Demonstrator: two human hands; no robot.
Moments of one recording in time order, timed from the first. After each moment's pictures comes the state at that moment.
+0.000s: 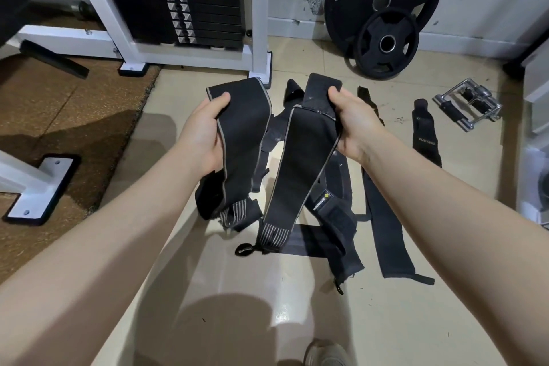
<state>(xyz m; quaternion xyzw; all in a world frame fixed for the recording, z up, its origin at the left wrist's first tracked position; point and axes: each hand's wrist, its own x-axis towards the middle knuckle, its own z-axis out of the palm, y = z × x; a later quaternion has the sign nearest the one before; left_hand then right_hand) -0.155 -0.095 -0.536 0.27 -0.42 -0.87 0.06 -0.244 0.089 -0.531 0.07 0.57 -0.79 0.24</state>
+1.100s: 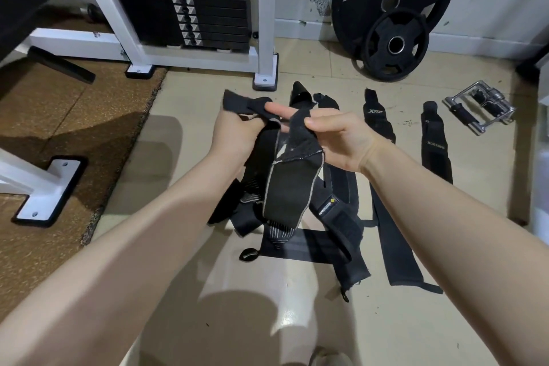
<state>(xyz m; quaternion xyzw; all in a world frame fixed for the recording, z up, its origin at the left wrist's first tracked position) -0.181 -0.079 -0.557 0.24 -0.72 -0.63 0.13 -0.231 0.085 -0.529 -0.22 0.48 -0.70 0.47</state>
